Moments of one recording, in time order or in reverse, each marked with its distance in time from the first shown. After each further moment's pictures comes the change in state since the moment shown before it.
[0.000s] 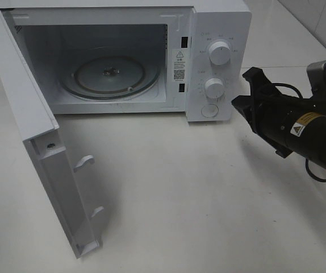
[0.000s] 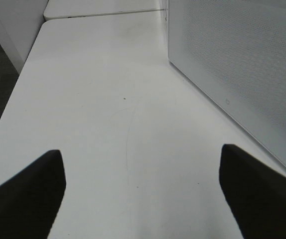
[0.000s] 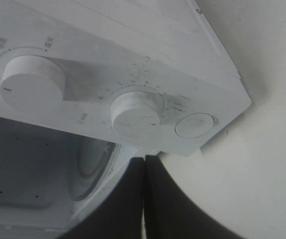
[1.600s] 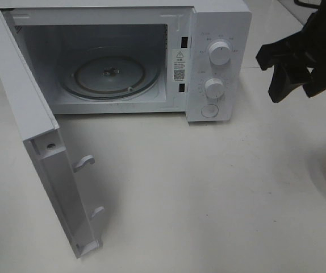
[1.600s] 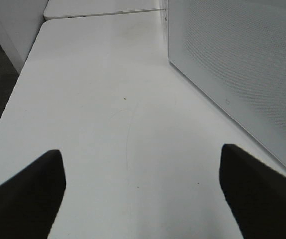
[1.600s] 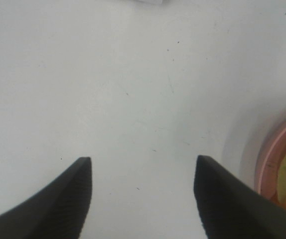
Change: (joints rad) left arm 0.000 0.000 0.000 0.000 0.000 0.000; right arm -0.001 -0.295 -0.745 -0.050 1.941 -0.949
